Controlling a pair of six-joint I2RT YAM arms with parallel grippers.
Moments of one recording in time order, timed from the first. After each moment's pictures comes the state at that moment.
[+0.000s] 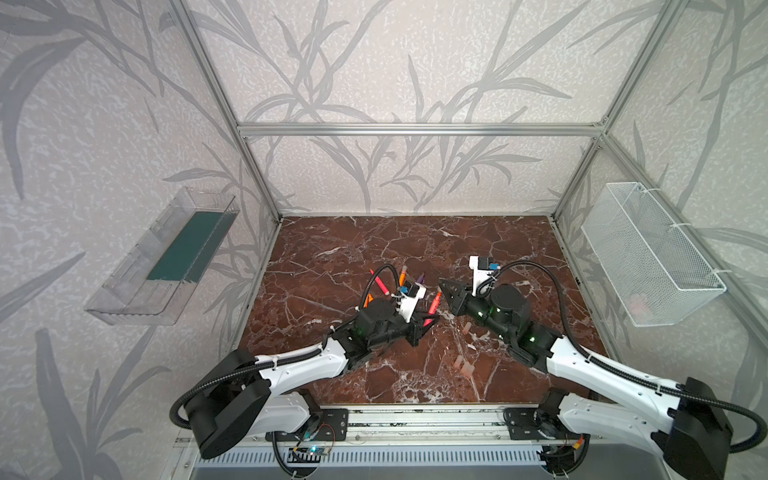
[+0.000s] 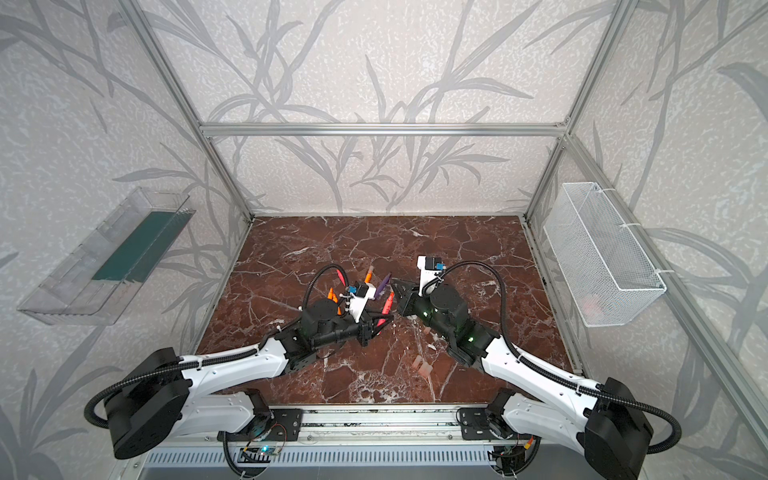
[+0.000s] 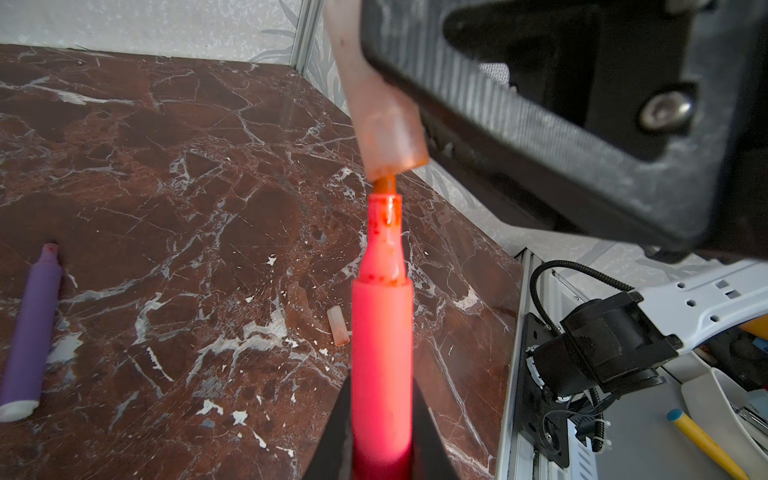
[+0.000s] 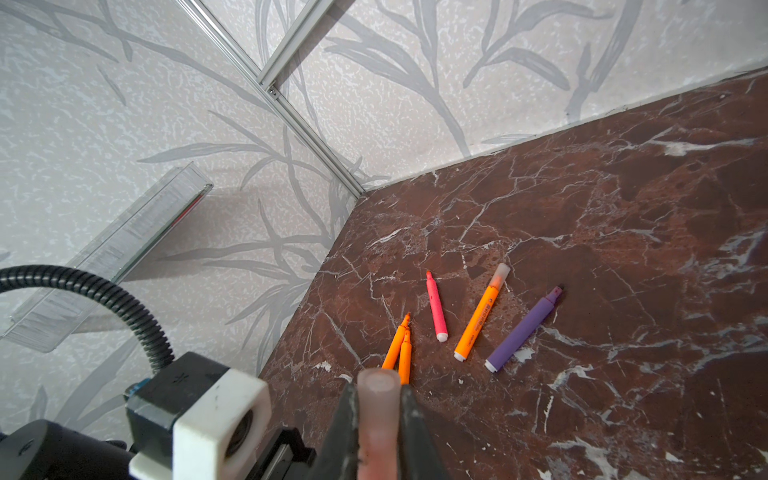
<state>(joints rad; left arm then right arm) -0.85 1.26 0.51 0.50 0.30 -0.40 0.82 1.05 0.63 0.27 0.09 0.71</state>
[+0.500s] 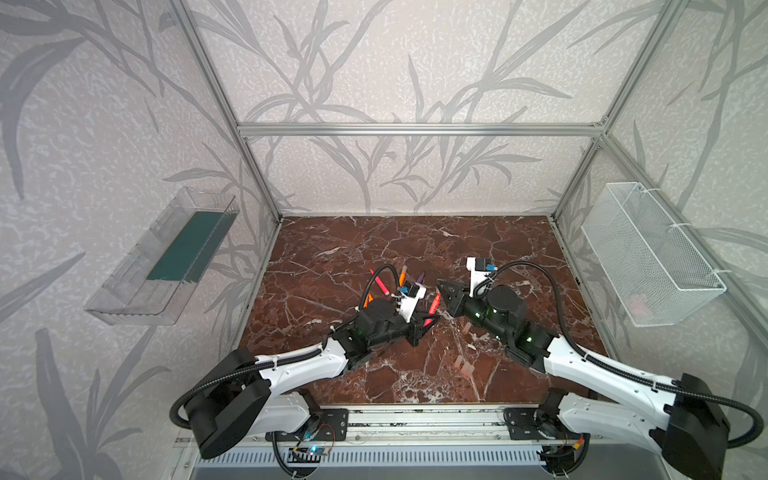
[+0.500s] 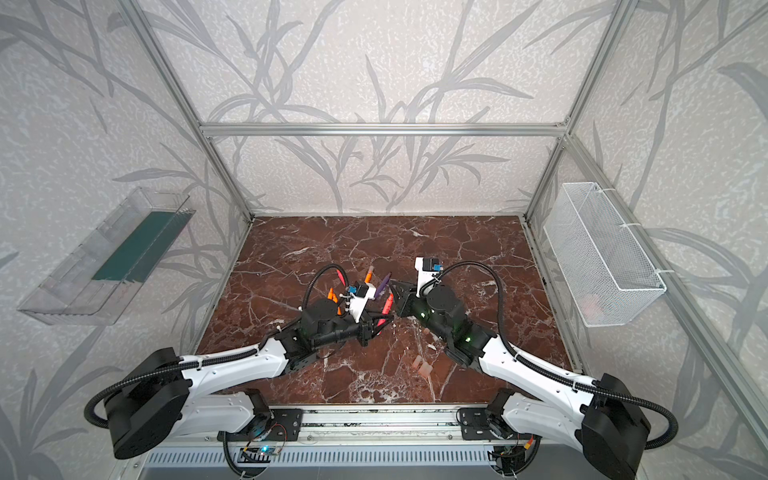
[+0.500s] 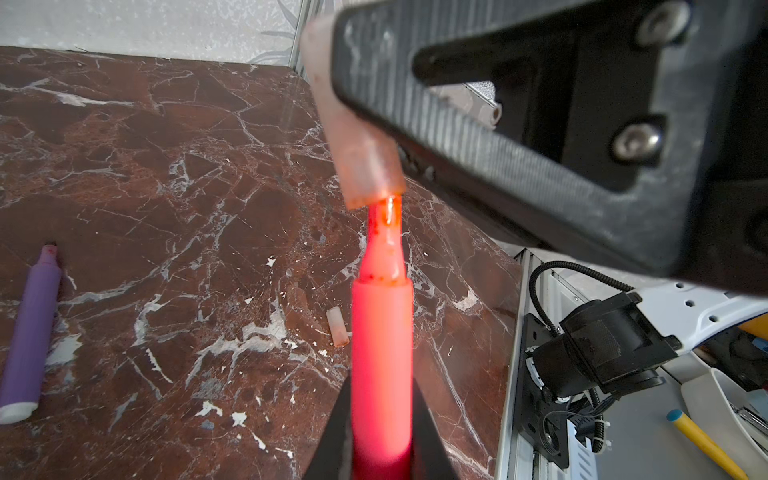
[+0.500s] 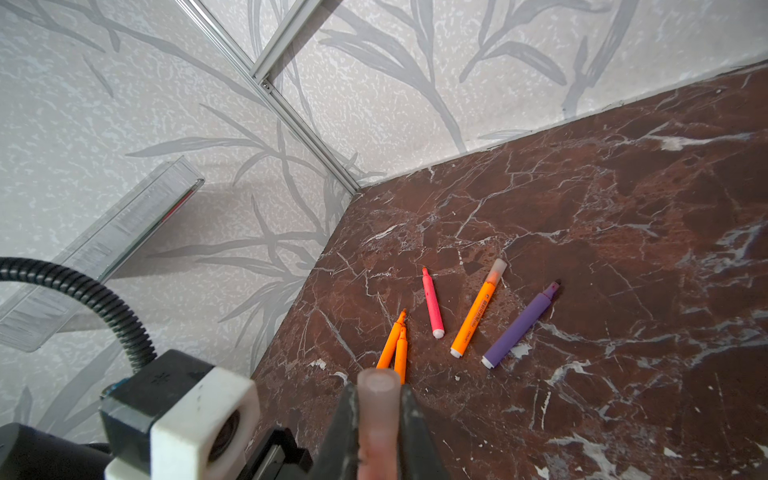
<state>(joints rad) -0.85 1.26 0.50 0.51 0.29 -0.40 0.83 1.08 0.63 0.28 0.11 0.70</state>
